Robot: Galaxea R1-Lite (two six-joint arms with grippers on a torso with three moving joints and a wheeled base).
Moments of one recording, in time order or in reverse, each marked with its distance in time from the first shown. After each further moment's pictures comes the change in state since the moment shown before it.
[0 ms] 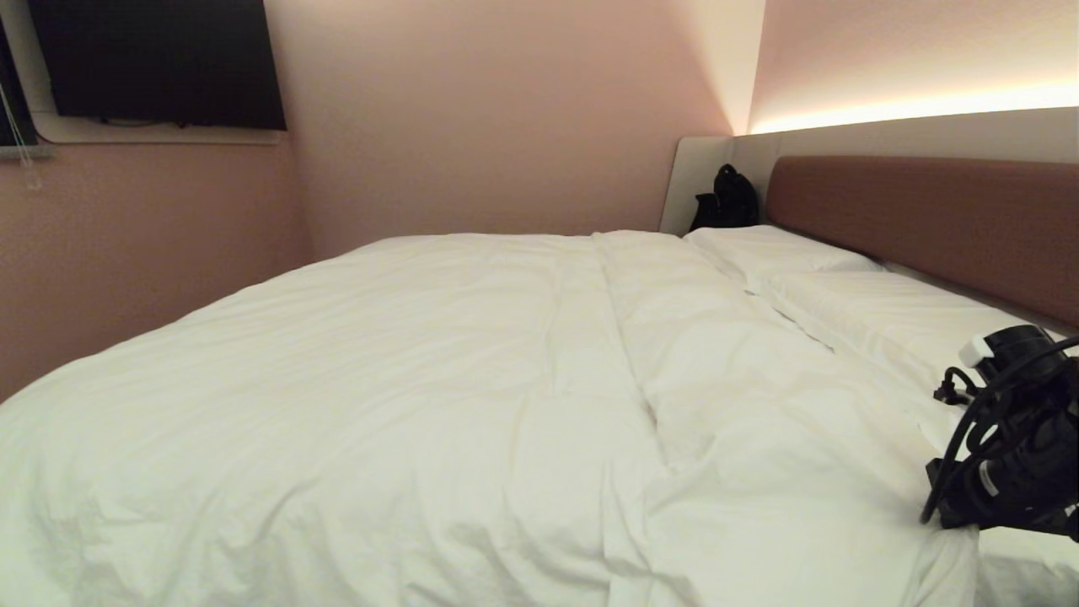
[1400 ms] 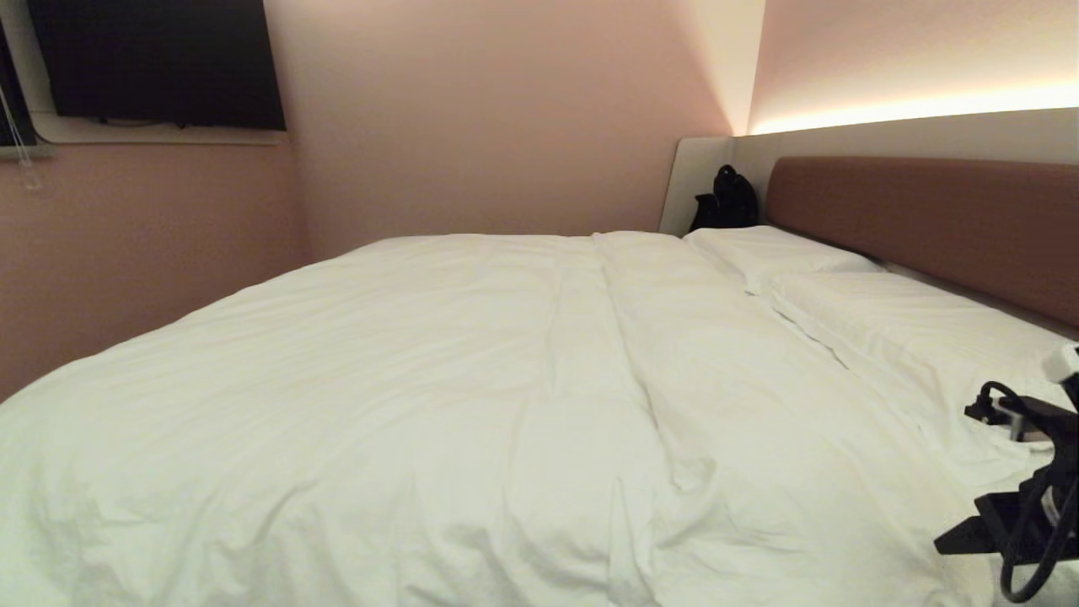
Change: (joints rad) left arm 0.000 0.000 0.000 0.000 0.000 0.000; right arm -0.023 -0.206 0.123 -0.010 0.144 -0.297
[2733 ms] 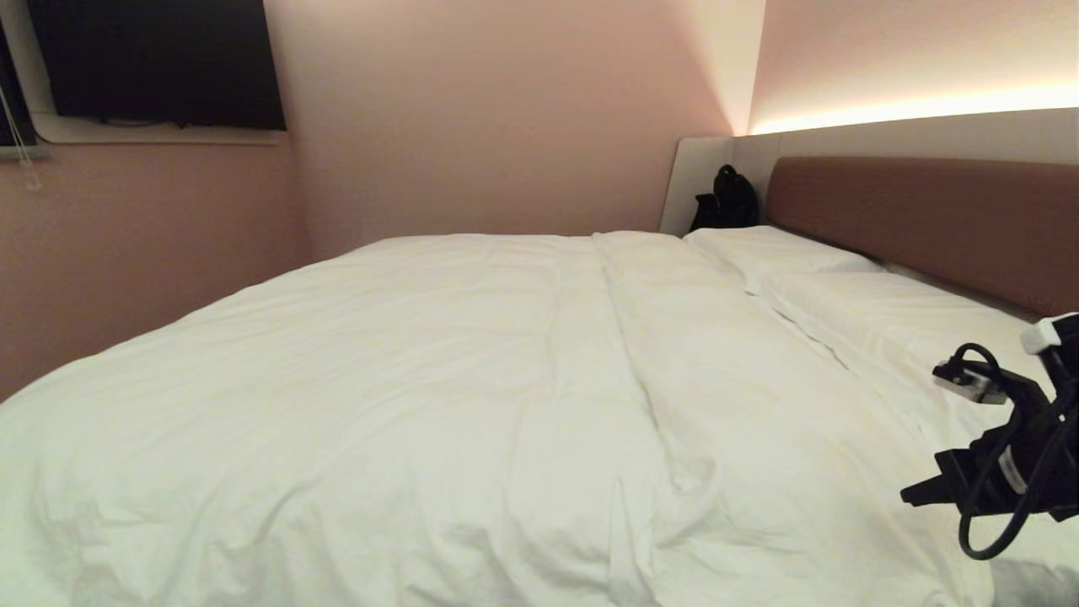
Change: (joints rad) left arm 0.000 0.000 0.000 0.000 0.000 0.000; right arm -0.027 0.090 -0.057 -0.097 0.288 -0.038
